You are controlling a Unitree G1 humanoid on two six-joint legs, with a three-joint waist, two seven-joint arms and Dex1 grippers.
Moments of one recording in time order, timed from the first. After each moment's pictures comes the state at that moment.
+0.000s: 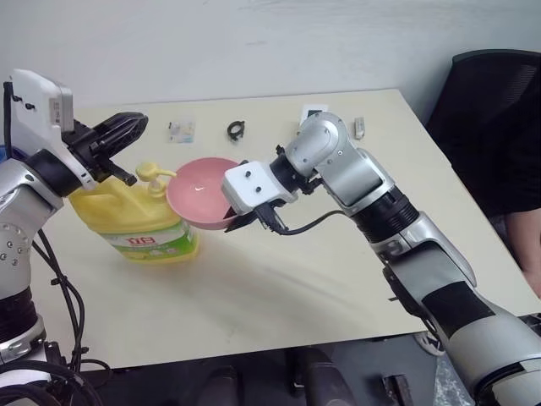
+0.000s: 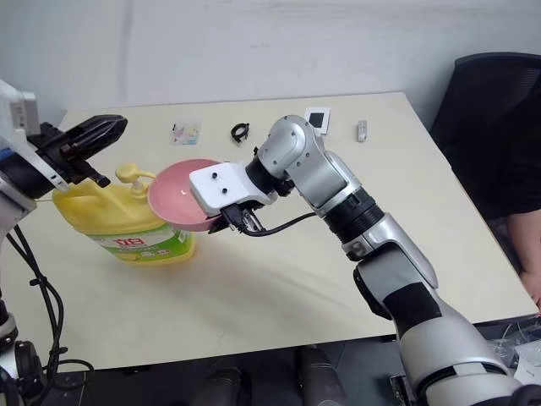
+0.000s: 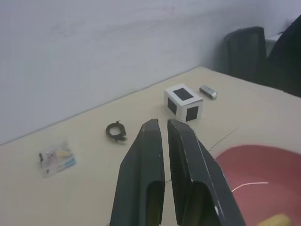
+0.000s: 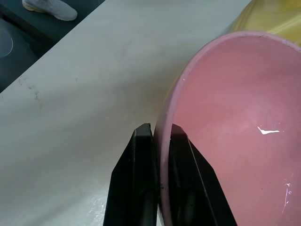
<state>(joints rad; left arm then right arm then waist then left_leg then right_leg) -0.52 0.83 0.42 -0.28 -0.69 0.78 -0.48 -1.27 -0.27 0.50 0.39 -0.01 0.06 1.53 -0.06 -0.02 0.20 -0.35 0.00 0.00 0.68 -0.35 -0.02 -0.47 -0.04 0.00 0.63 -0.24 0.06</state>
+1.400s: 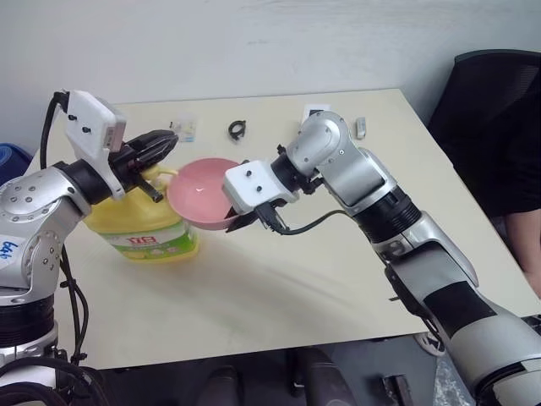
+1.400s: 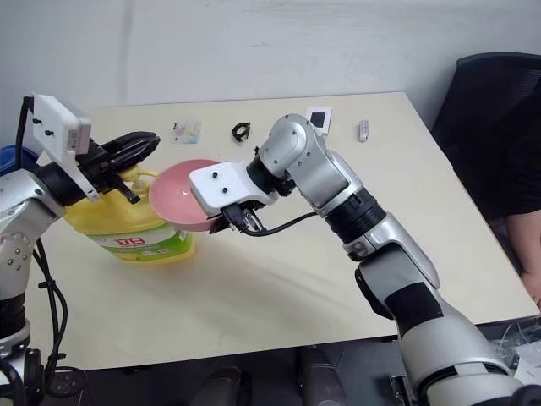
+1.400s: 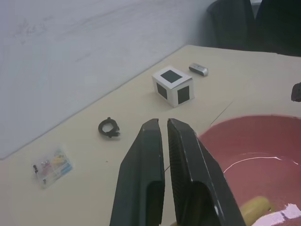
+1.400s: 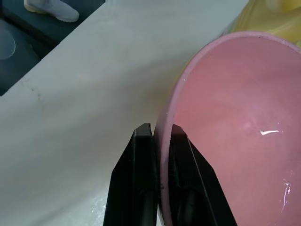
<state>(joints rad) -0.50 0.82 0.29 -0.30 -0.54 0.63 -0.54 -1.27 -0.27 0.51 0.34 0.01 0.13 1.54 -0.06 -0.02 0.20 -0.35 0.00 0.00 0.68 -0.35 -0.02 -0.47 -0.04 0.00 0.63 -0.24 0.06</state>
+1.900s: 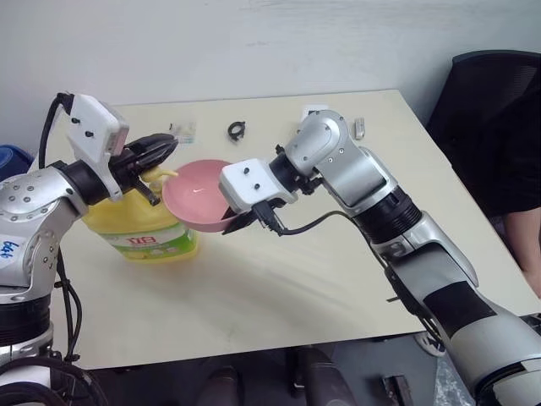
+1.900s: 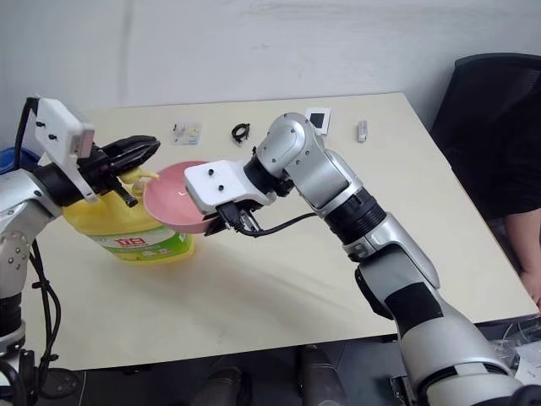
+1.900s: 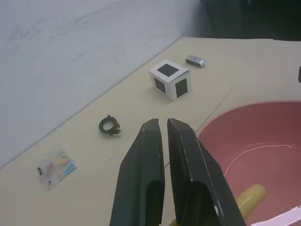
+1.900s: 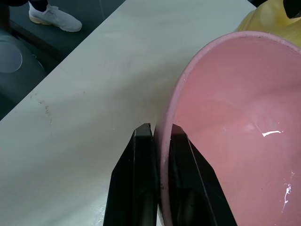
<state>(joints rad) -0.49 0.85 0.25 -0.28 -0.49 0.59 -0.59 -1.27 -0.27 0.51 0.32 0.03 0.15 1.54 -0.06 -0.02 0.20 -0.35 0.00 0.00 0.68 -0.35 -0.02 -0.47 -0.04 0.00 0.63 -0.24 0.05</state>
